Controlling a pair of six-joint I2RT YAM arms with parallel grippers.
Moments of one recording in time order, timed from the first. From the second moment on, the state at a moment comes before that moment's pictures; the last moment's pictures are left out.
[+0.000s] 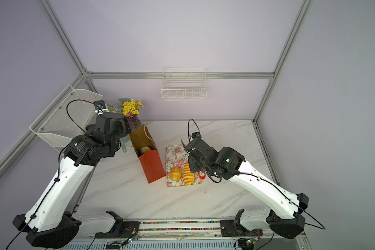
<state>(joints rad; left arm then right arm) -0.52 1.28 1.75 -1.03 -0.95 -0.40 0.96 1.30 1.56 -1.23 0.31 0.62</state>
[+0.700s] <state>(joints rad) -0.52 1.31 1.74 -1.01 -0.93 -0.40 0.96 1.34 1.49 -1.26 -0.04 0.74</state>
